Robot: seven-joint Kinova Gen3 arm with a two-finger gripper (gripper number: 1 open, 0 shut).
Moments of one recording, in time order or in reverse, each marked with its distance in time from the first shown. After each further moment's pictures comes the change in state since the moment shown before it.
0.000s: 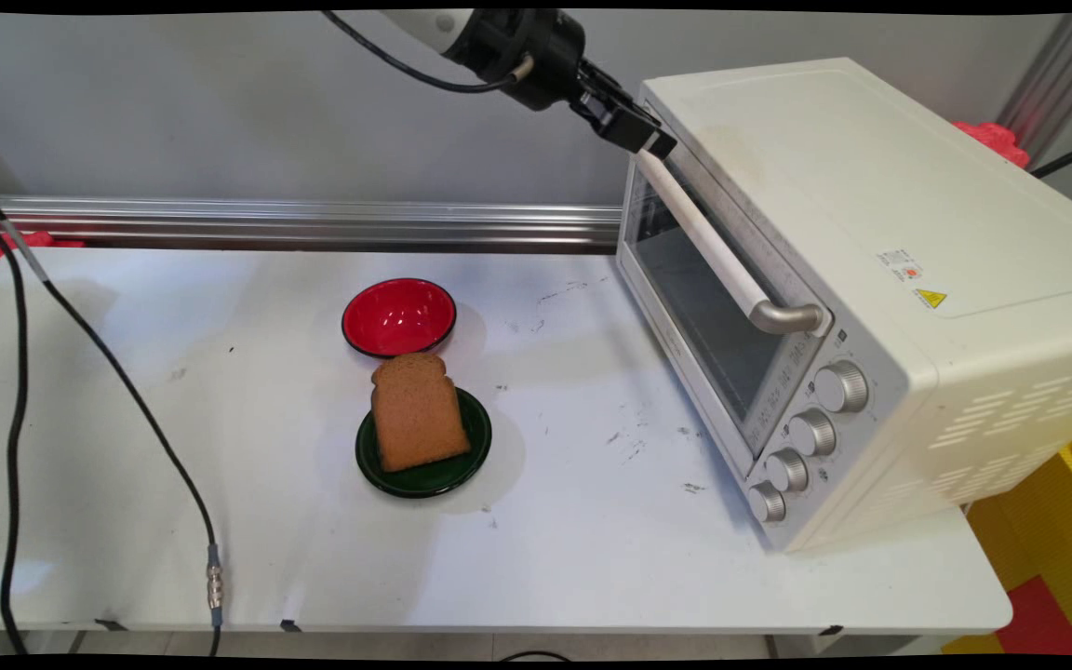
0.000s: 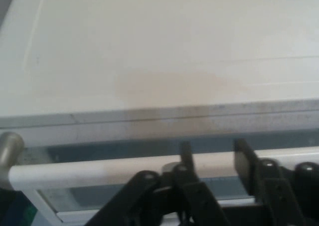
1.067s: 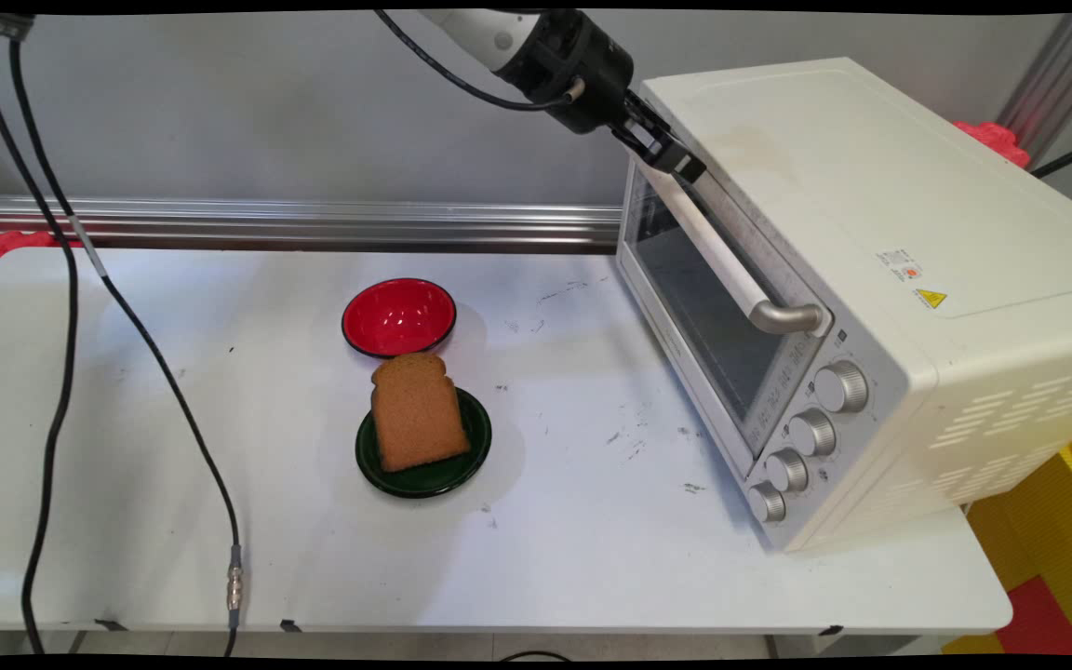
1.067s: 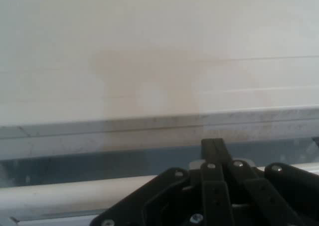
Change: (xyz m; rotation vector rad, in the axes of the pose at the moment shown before) arm 0.013 0.002 0.042 -0.066 -0.060 -0.025
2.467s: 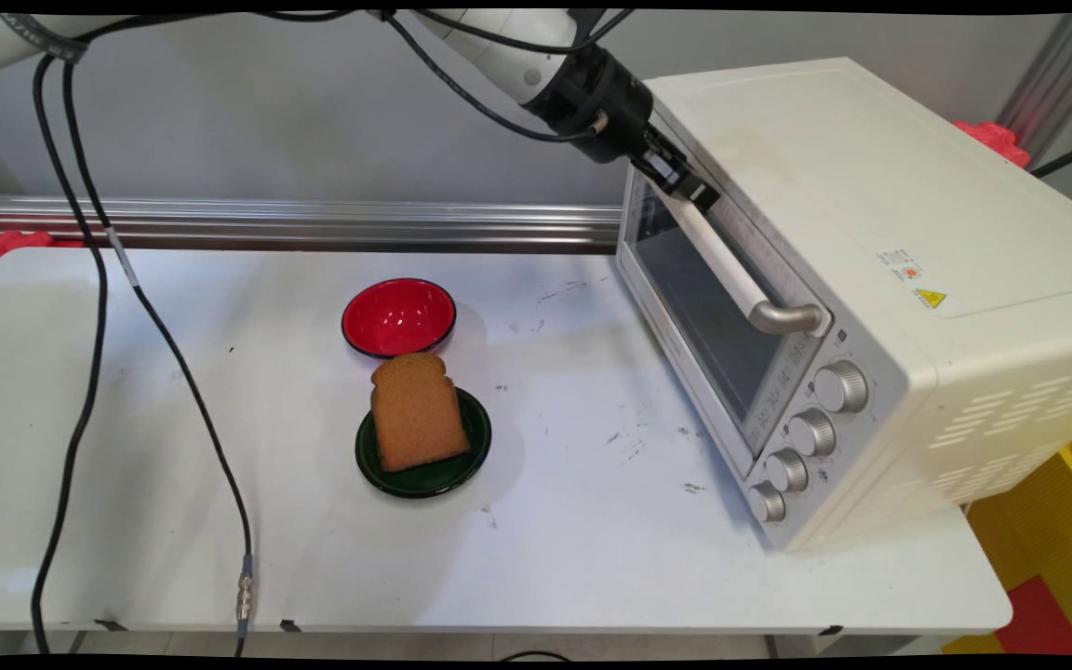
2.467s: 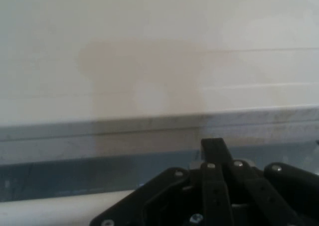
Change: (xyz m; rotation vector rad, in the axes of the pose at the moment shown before) arm -0.009 -0.006 0.034 -0.025 -0.014 -0.009
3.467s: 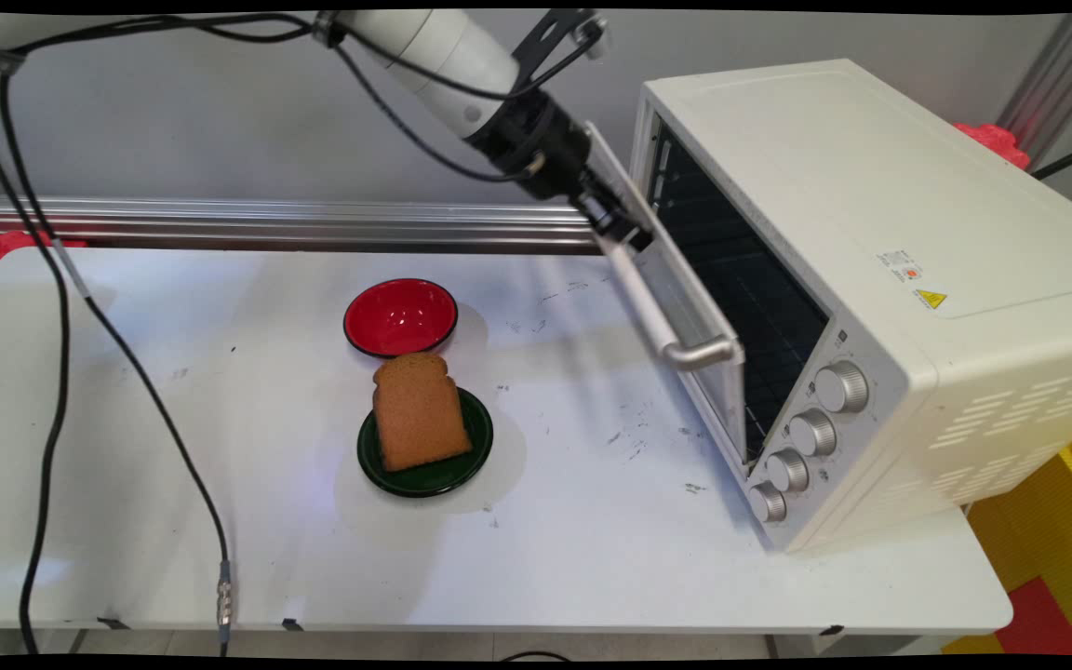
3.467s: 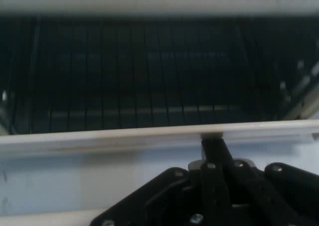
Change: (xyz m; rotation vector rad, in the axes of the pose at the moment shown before) arm -0.052 0.001 -0.021 0.004 -0.116 -0.032
